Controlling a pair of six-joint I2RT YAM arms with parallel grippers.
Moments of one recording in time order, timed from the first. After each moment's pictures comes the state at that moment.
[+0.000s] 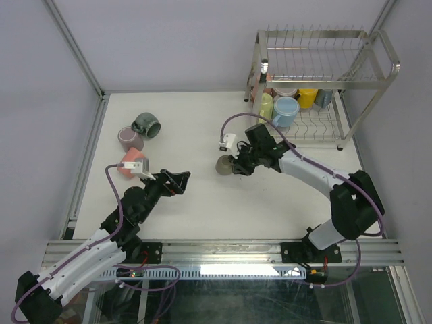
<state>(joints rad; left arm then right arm) -0.70 0.45 0.20 0.17 -0.28 -0.64 0.66 1.55 1.04 -0.40 -0.38 -0.45</state>
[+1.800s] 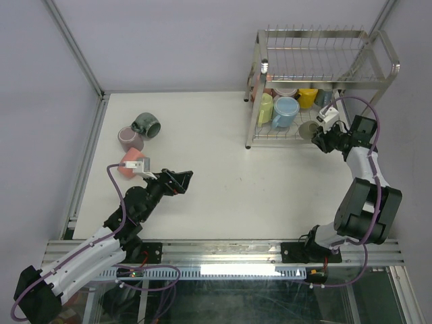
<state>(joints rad) -0.70 0.52 0.17 0.29 -0.25 -0.68 -0.34 1.44 0.98 -0.33 -0.74 -0.81</state>
